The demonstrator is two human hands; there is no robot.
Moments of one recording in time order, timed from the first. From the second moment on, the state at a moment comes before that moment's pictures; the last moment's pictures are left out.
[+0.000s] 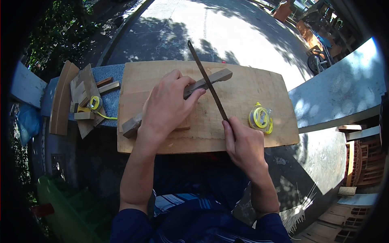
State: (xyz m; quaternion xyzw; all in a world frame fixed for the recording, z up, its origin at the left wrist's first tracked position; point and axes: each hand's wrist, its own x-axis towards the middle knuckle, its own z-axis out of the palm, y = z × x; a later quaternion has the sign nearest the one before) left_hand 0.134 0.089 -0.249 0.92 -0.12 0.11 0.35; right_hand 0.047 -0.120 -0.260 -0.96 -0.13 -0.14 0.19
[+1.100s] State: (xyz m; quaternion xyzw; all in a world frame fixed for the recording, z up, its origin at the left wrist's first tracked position) left_hand 0.137 0.091 -0.252 0.92 -0.15 0.12 0.34; right_hand 0.057 -0.107 -0.261 -0.97 -0.09 -0.10 0.20
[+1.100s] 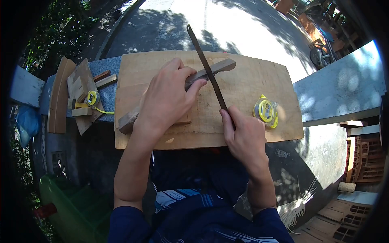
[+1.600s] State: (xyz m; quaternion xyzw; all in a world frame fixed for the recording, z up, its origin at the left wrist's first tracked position) left_hand 0.134 0.088 -0.248 0.93 -0.13 0.10 0.34; right_hand -0.039 -0.152 -0.247 -0.97 -0.06 -0.05 0.23
